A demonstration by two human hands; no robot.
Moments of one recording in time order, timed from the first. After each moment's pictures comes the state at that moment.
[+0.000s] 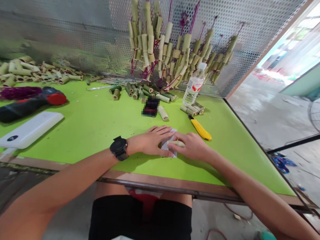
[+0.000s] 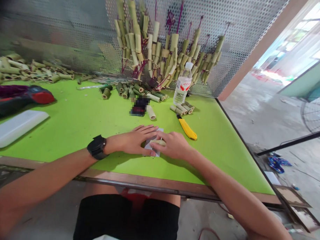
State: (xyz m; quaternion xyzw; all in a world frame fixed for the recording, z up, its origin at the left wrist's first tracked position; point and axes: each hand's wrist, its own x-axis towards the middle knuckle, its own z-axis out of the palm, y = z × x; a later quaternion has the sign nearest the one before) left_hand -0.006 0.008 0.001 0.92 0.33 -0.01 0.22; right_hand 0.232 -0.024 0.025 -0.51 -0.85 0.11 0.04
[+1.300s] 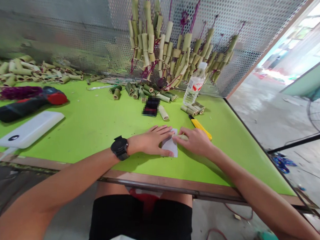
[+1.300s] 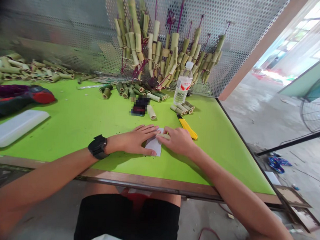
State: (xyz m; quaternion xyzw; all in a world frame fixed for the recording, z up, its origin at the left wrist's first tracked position) left_hand -0.005 0.008 0.001 0.92 0.32 0.00 0.23; right_hand 0.231 -0.023 0.027 -0.59 -0.80 0.06 0.04
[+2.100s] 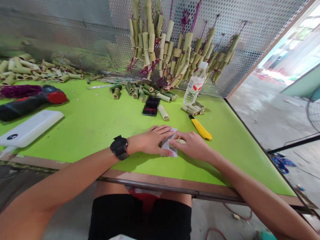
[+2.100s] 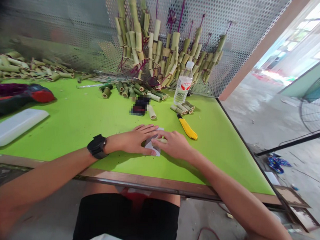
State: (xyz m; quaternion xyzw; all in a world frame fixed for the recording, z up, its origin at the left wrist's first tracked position) left_hand -0.004 0.007 0.002 0.92 0.33 -0.01 0.23; right_hand 0.230 -0.025 0.029 -0.55 -0.82 0.16 0.06
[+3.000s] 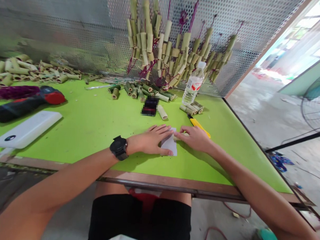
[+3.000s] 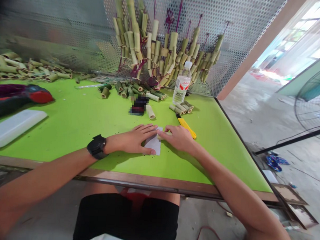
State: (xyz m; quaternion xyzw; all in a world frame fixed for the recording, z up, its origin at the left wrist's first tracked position) left_hand -0.003 0.007 0.002 0.92 0.34 -0.02 0.21; right_hand 0.237 -0.015 0.028 -0.62 -0.77 0.14 0.07
